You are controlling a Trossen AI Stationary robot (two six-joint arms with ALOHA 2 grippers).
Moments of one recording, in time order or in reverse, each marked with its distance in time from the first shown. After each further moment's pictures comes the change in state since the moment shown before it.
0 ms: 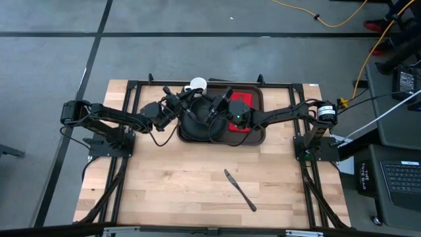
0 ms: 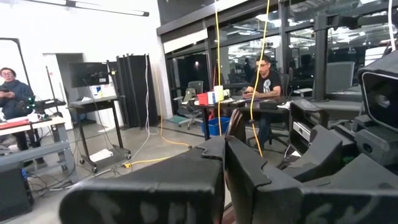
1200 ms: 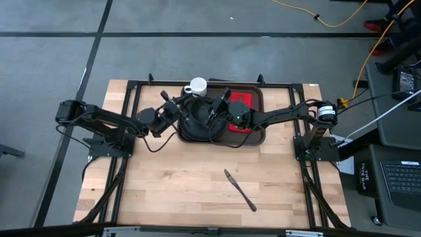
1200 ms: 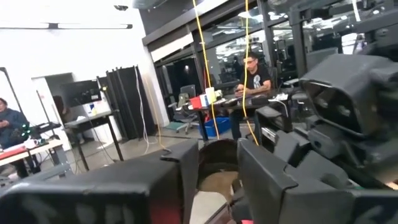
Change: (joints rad) left arm -0.127 -0.071 0.001 -0.066 -0.084 0.156; right arm 0.003 -0.001 -0.001 -0.006 -0.067 0.029
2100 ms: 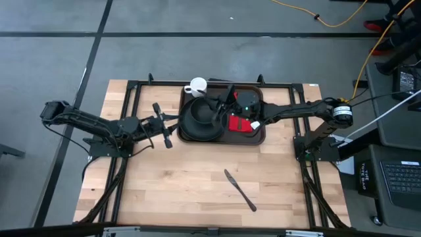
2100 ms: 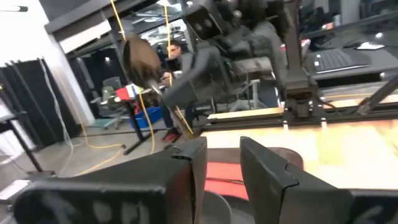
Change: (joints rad) left arm -0.162 -0.411 -0.210 -0.386 0.182 -0.111; right arm -0.053 -0.181 0.000 -0.254 -0.207 0.205
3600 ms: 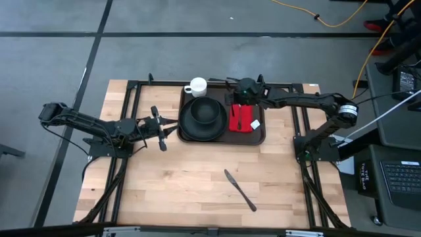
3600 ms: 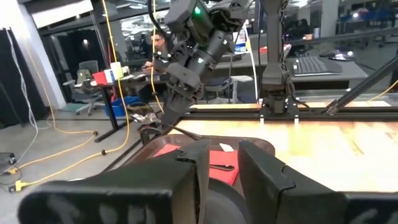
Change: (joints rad) left arm -0.001 -0.119 -0.107 -0.058 0.061 -0.154; right arm -0.250 -0.059 -0.013 -0.664 -0.062 0.765
